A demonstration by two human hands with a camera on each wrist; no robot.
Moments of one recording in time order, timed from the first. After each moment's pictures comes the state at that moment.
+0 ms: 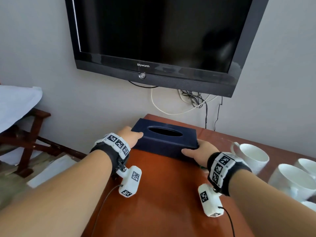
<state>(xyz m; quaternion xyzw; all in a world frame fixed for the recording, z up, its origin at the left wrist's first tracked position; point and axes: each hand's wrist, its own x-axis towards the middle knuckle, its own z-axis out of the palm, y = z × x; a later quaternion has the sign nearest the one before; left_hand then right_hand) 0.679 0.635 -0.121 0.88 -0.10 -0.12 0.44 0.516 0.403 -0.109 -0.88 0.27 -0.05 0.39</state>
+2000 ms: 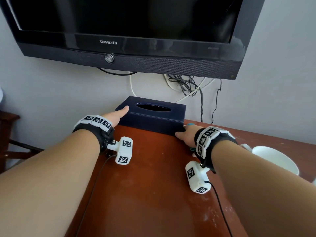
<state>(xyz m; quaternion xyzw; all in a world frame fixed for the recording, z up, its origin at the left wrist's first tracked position) 0.810 0.550 -0.128 0.87 0.03 -0.18 0.45 0.635 0.333 -0.109 -0.93 0.31 0.10 0.18</state>
